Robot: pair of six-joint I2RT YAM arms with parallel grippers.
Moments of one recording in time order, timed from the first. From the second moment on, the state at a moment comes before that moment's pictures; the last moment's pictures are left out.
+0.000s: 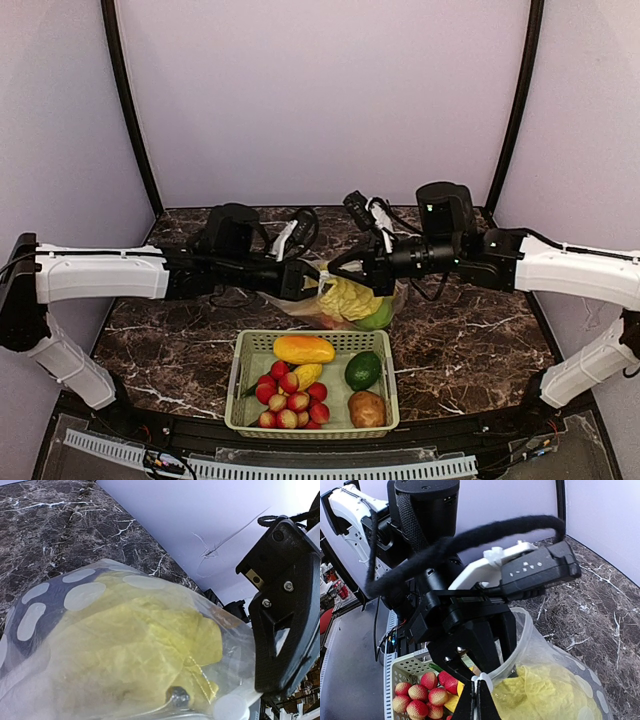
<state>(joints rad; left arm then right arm) -0.89 1.50 1.01 0.05 0.48 -0.57 0.93 1.35 1.06 -0.07 -0.45 0.08</state>
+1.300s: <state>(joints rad) -0.90 1.44 1.26 -0.34 0.54 -0.01 0.93 1.26 0.99 -0.03 -0.39 0.11</state>
